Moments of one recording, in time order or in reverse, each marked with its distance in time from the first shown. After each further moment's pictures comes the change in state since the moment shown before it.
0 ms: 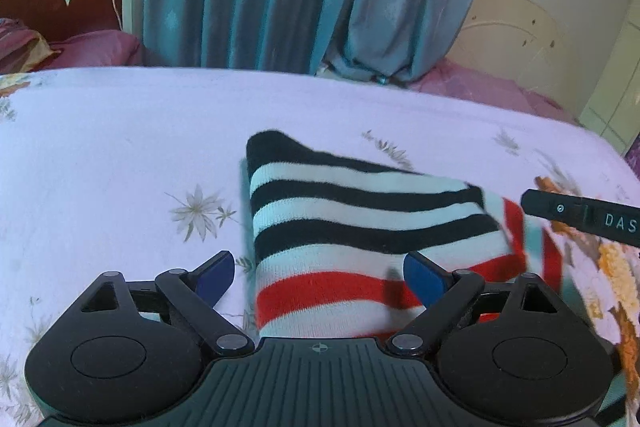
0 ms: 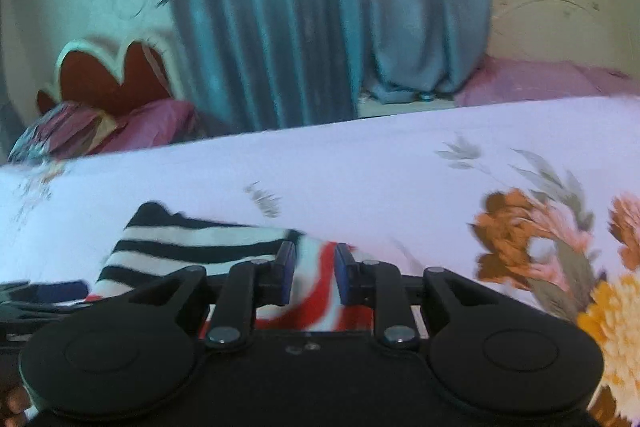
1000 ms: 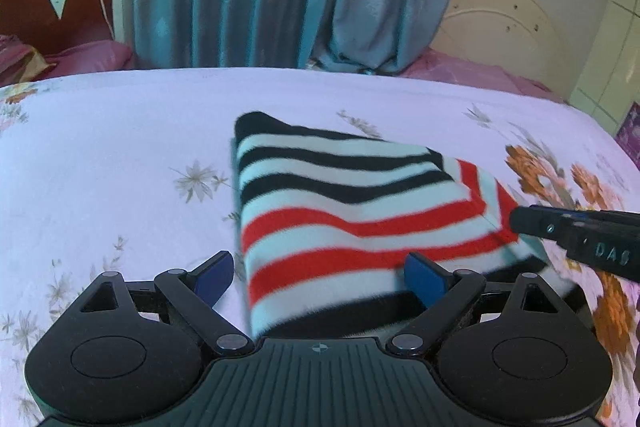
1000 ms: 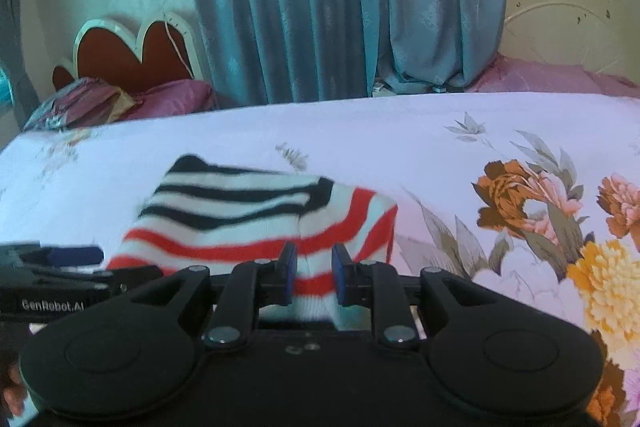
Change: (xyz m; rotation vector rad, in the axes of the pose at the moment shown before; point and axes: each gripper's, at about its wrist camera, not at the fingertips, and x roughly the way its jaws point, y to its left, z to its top) left arm -0.049 -0.018 -0.031 0.066 -0.008 -0.012; right arm -0.050 0.017 -0.039 -0.052 0.019 0.001
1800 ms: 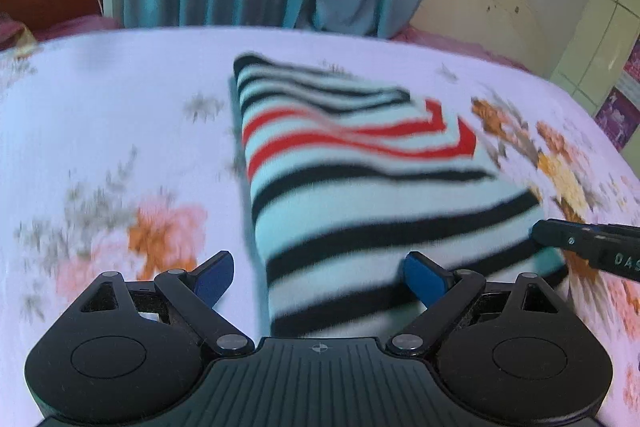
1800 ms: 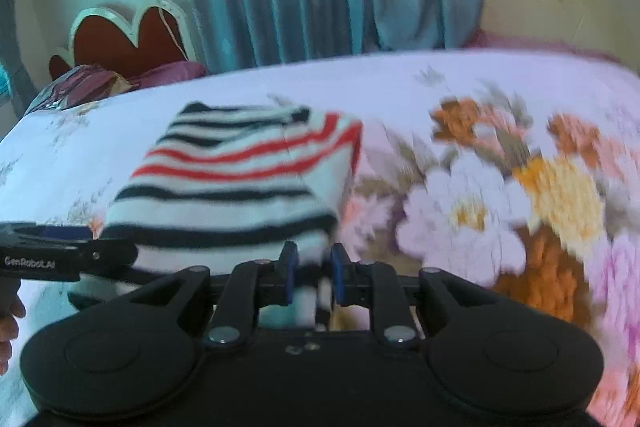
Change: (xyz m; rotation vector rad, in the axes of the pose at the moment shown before) left arm -0.049 0.008 -0.060 -0.001 0.076 -0.063; right arm -0.063 -0.012 -0.063 0.062 0.059 -0.016
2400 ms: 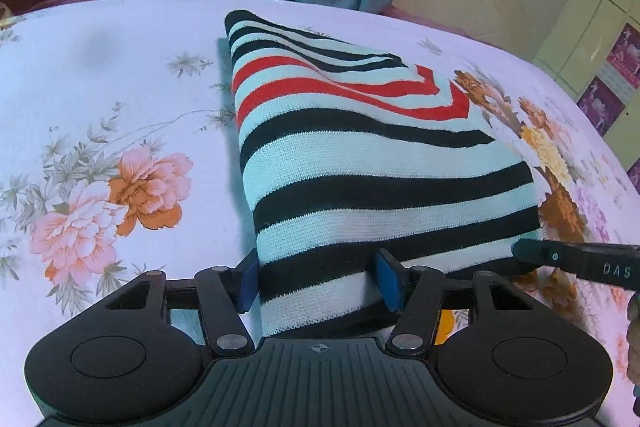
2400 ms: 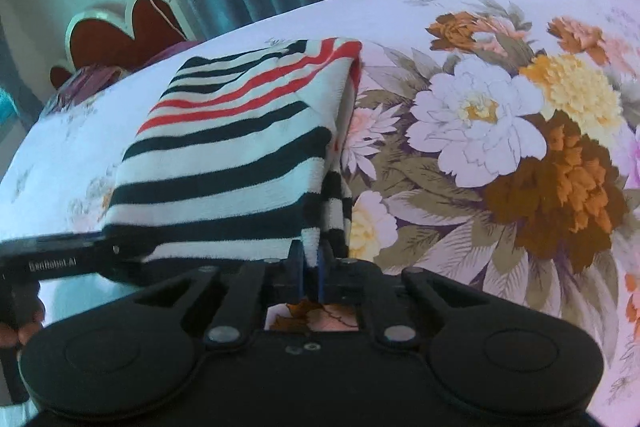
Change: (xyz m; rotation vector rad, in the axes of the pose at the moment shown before) left arm 0.005 0.011 -0.020 -0.003 0.050 -0.081; right arm 0.006 -0.010 -0.032 0.123 0.115 0.082
